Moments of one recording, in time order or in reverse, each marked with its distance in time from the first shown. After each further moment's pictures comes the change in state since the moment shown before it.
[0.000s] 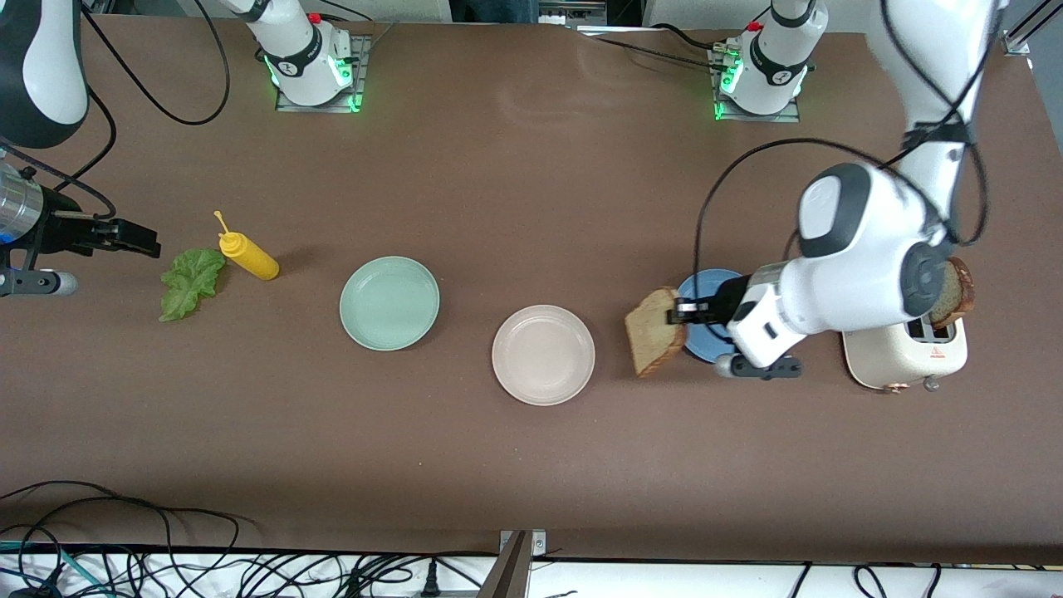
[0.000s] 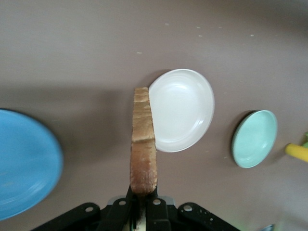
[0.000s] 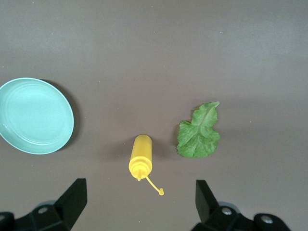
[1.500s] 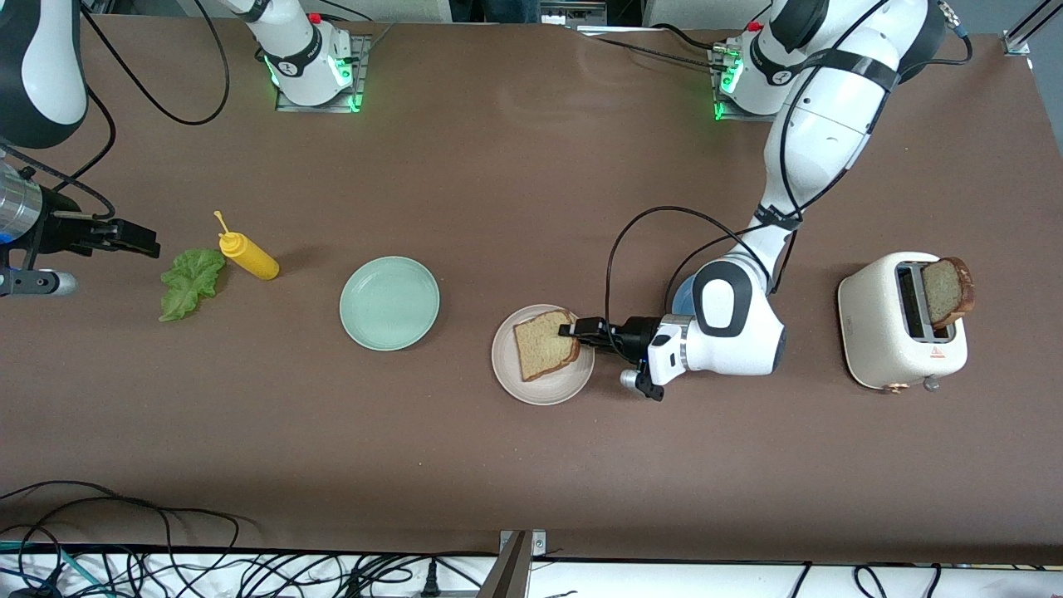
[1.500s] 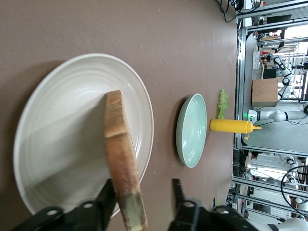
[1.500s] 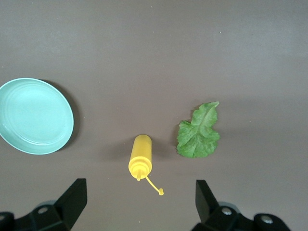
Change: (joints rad) left arm -0.069 0.342 0.008 0.020 -0.629 0.143 0.749; right arm 0.000 0.000 -0.001 0.000 0.000 0.000 0.000
